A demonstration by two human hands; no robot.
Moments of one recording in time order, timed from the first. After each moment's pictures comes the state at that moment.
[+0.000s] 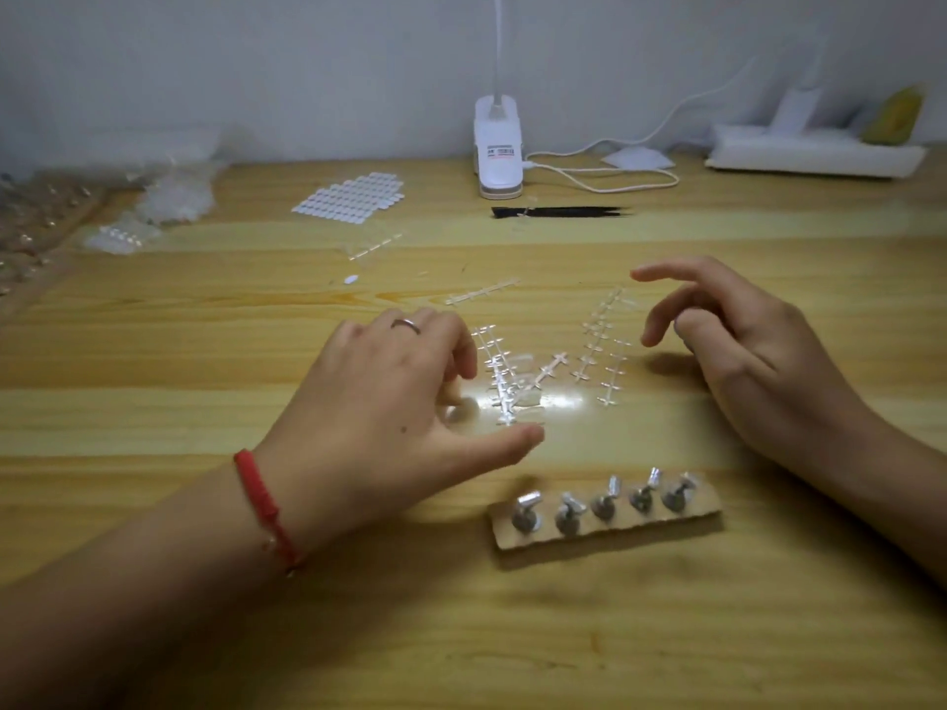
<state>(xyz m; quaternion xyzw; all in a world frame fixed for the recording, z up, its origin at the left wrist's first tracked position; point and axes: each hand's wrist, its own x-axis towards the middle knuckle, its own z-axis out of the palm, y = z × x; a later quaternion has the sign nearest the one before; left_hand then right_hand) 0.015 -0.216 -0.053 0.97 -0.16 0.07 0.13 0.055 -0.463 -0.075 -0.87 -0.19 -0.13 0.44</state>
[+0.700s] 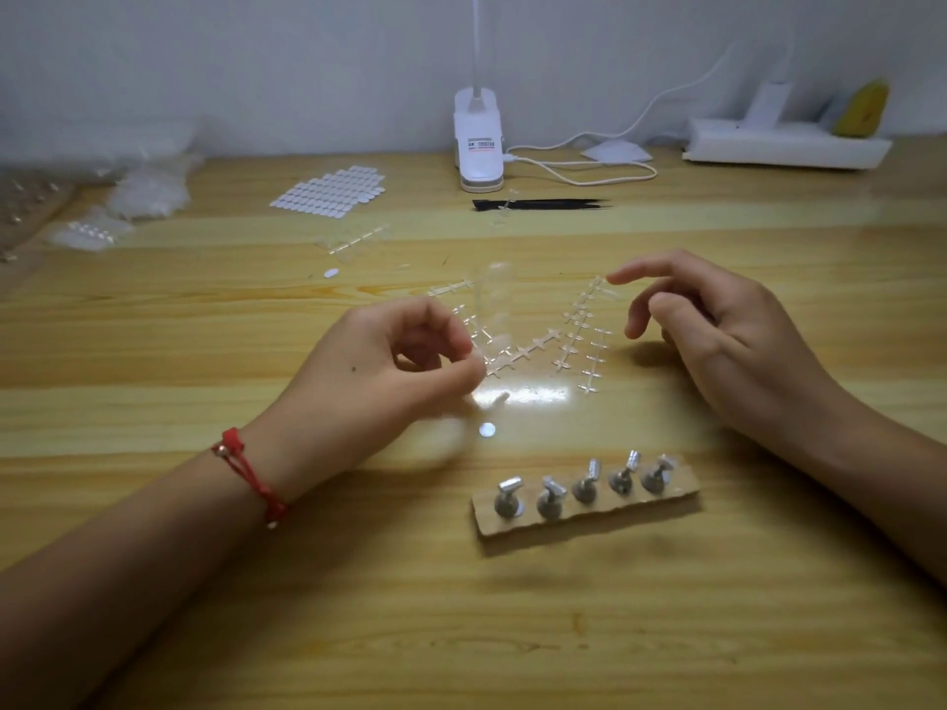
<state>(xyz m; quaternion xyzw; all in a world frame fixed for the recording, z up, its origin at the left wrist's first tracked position) 0.030 -0.216 -0.063 0.84 -0.13 0.00 0.53 0.051 -0.460 -0.069 -0.87 -0.15 -0.11 0.46</state>
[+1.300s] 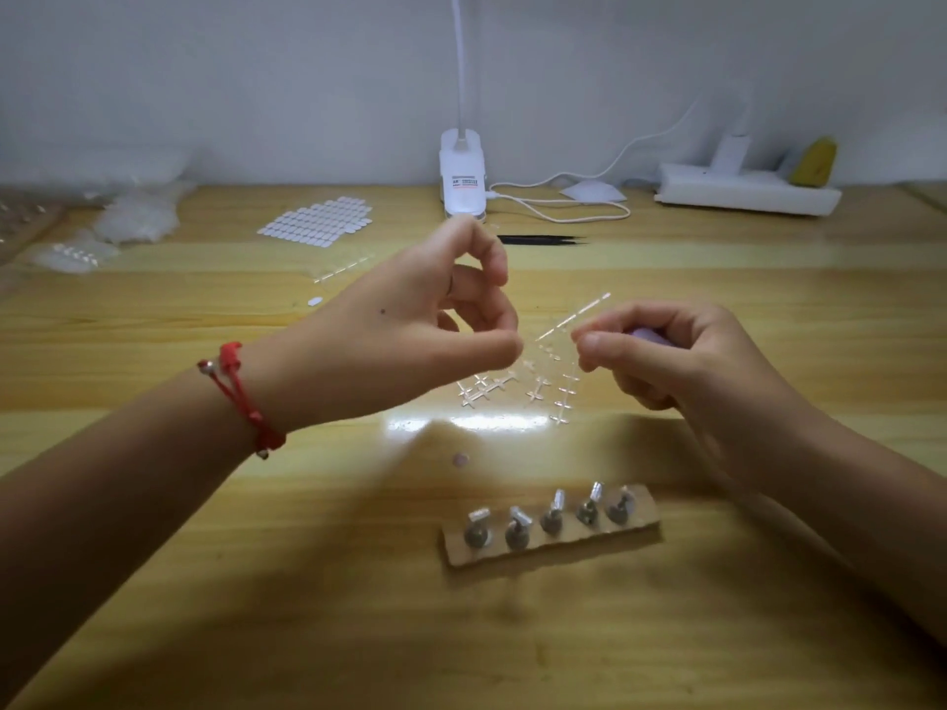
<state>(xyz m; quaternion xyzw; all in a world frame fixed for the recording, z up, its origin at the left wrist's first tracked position) 0.050 -0.238 -0.015 0.83 -0.28 -0.05 0.48 0.039 -0.448 -0.046 -0.73 -0.12 0.03 0.67</state>
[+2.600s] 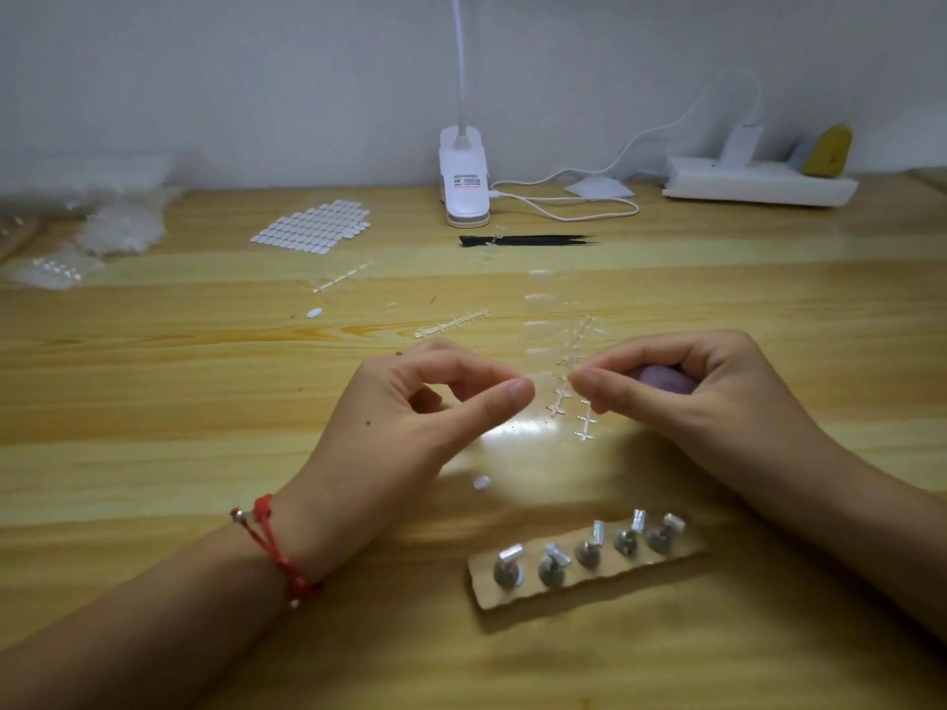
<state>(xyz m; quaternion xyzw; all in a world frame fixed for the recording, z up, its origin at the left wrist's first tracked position) 0.031 -0.234 -0.065 0.77 -0.14 0.00 0.62 0.034 -0.436 -0.052 -0.79 -0.14 -0.02 0.60</state>
